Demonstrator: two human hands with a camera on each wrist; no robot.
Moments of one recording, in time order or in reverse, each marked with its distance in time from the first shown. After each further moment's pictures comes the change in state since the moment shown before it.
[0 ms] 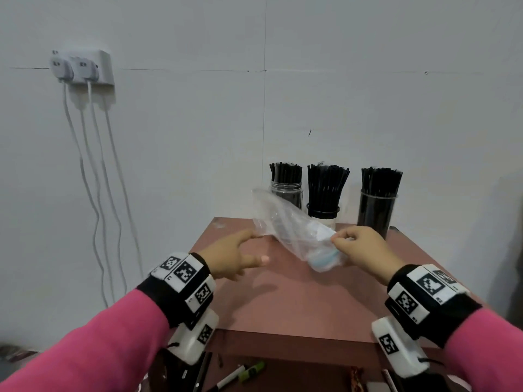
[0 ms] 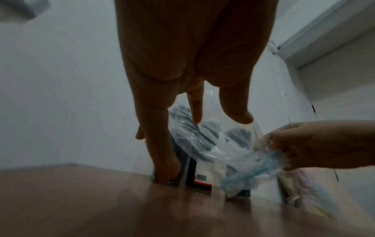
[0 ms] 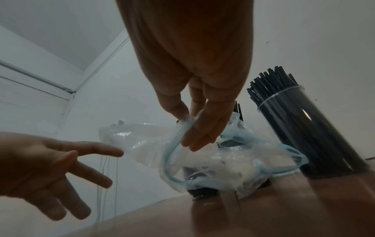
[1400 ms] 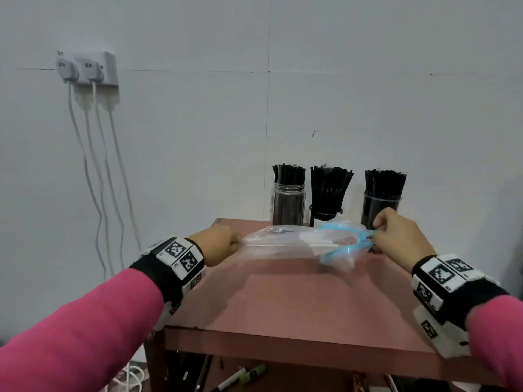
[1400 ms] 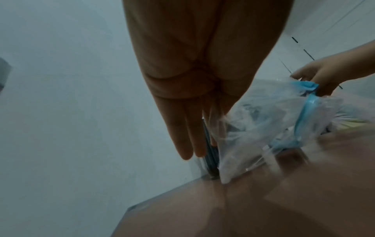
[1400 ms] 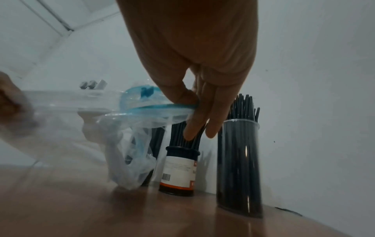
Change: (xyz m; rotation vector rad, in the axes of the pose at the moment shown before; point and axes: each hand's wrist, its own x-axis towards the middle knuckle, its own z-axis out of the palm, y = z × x) left_hand 0.020 -0.003 -0.035 0.816 0.048 0.102; right_hand 0.018 0.014 -0.048 -0.320 0.174 -0.006
